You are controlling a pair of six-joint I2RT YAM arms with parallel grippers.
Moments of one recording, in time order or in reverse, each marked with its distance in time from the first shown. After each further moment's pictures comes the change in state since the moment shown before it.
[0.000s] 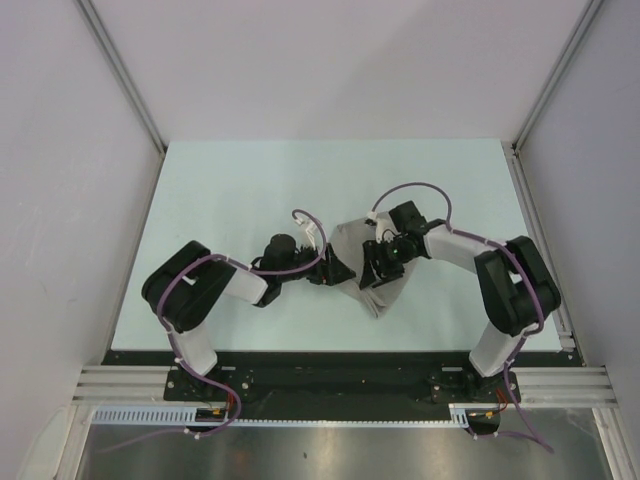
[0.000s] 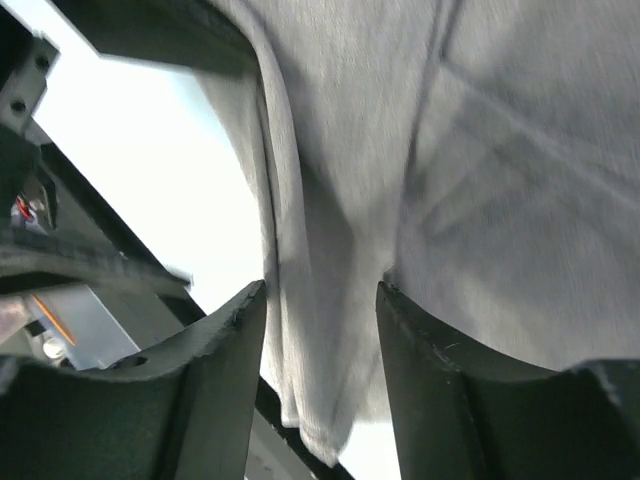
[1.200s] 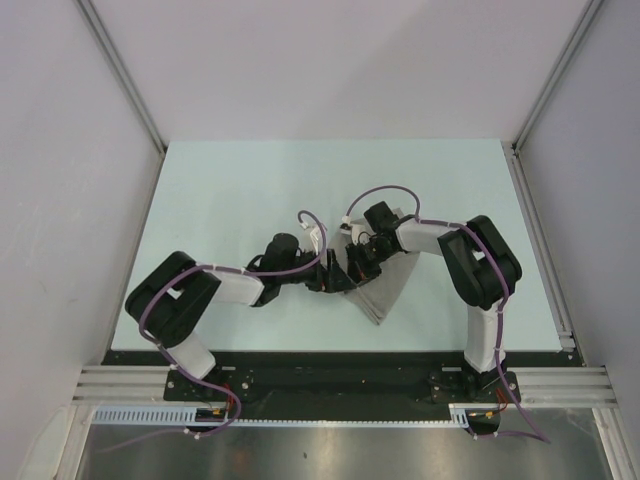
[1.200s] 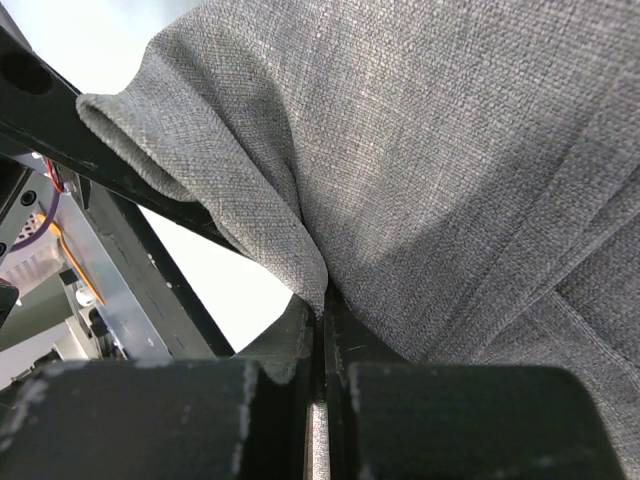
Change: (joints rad) left arm -0.038 -0.128 0.012 -0.252 0.077 0.002; right arm 0.075 0.243 0.159 0.015 -0.133 -0.017
